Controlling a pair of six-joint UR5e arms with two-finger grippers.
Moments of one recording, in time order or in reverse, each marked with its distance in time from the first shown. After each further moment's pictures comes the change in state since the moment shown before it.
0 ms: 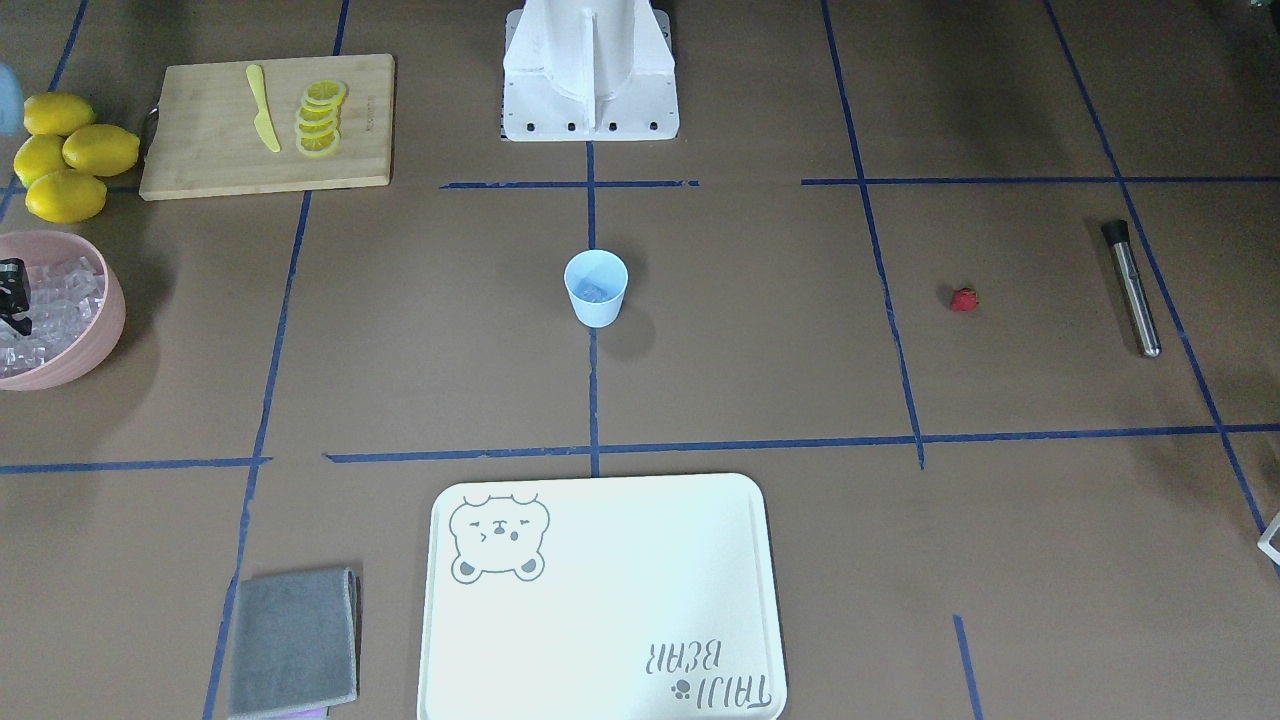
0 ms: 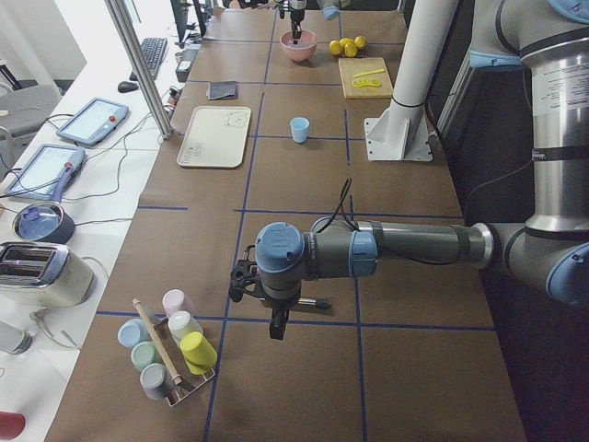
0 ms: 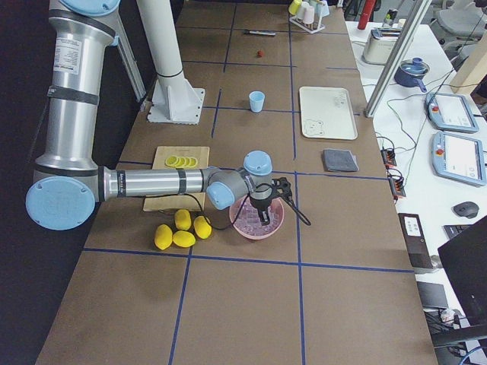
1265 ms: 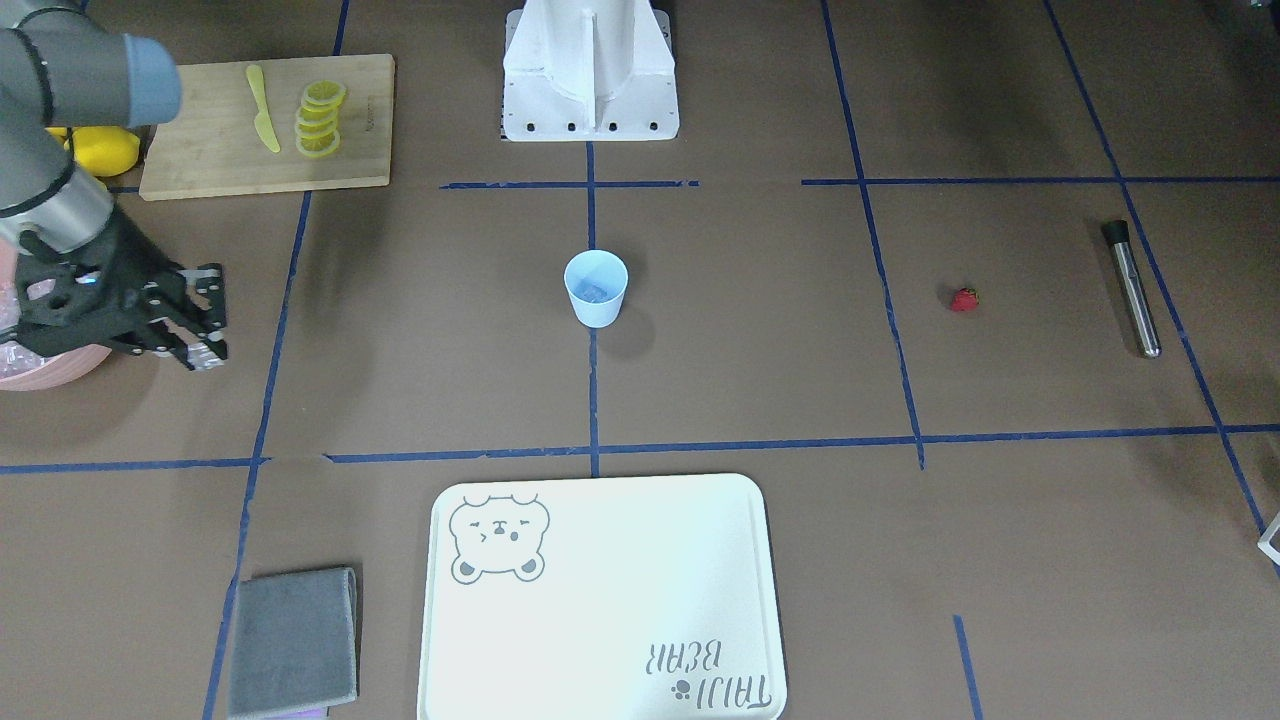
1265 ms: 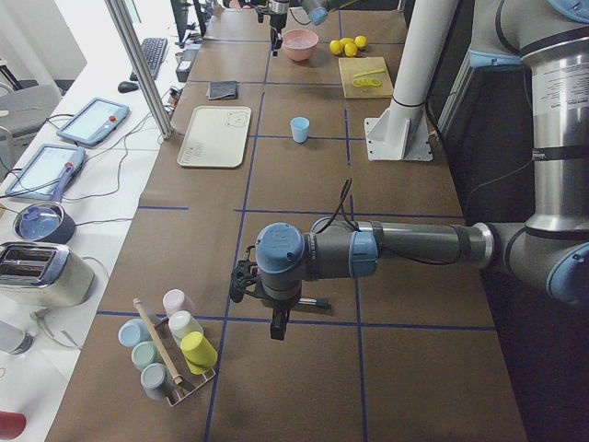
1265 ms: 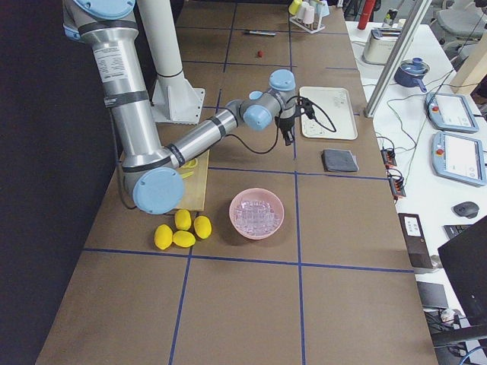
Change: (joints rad) left arm 0.000 0.001 0.001 0.001 0.000 0.000; right arm -0.214 0.471 0.164 -0.342 -0.074 0.298
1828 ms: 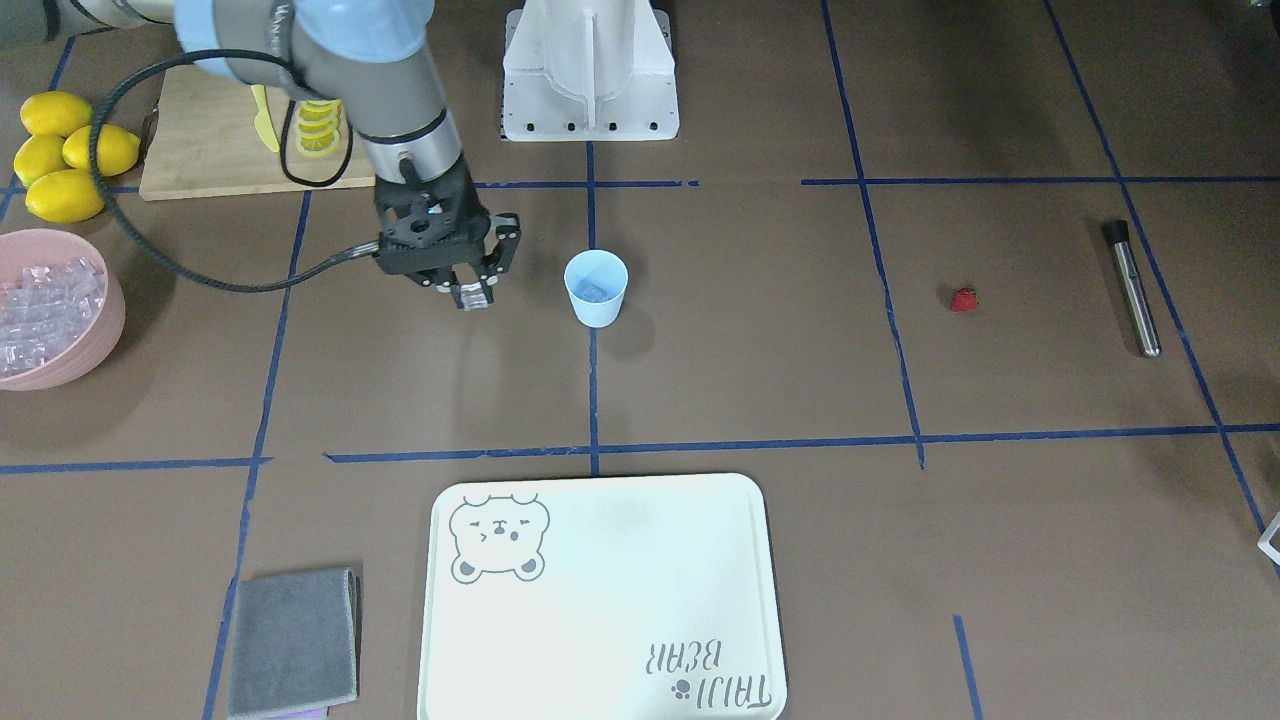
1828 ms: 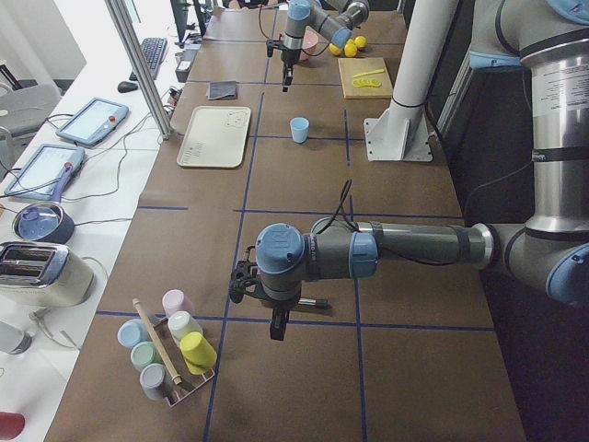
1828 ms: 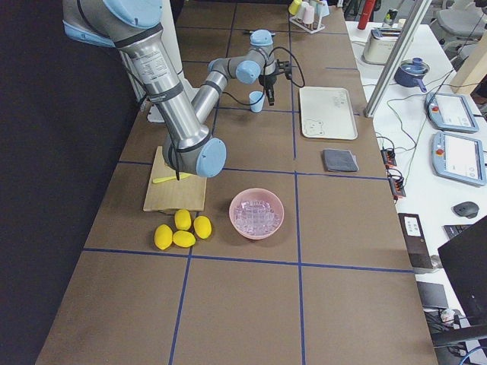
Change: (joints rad) left arm 0.000 0.000 0.000 -0.001 0.000 -0.001; right arm -0.322 0.338 -0.026 -0.235 -0.266 0.390
